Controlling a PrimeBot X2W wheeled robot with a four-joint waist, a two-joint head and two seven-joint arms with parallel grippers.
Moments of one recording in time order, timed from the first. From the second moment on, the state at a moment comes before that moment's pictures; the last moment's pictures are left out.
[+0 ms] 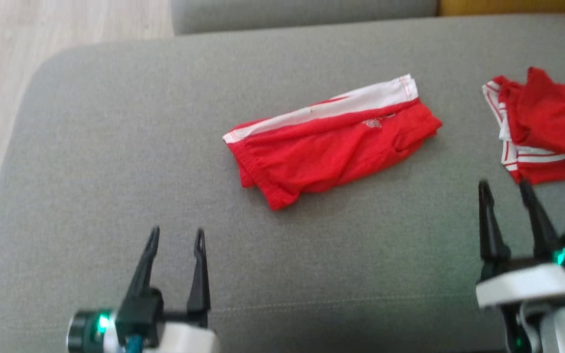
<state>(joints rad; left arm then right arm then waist) 0.10 0.17 -0.43 -0.08 -0.13 0.34 -0.25 -0.04 -0.06 -0.12 0.09 0.21 0.13 -0.25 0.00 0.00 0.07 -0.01</state>
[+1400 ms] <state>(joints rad) -0.09 0.11 -0.63 -0.08 0.02 0.27 -0.25 -0.92 -0.33 -0.20 1.13 0.10 0.13 0.15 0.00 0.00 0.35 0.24</state>
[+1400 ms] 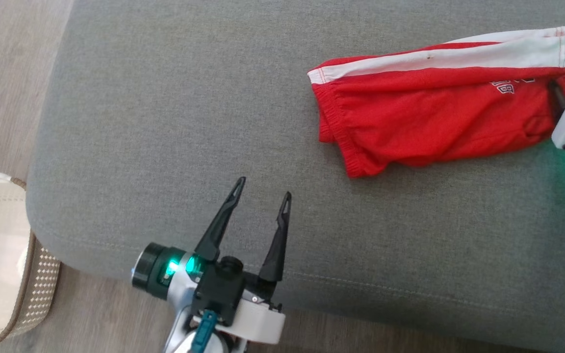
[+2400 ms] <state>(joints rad) -0.08 0.13 -0.64 -0.06 -0.01 0.29 -0.25 -0.94 -0.35 0.14 1.00 0.32 0.13 0.01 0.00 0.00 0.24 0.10</state>
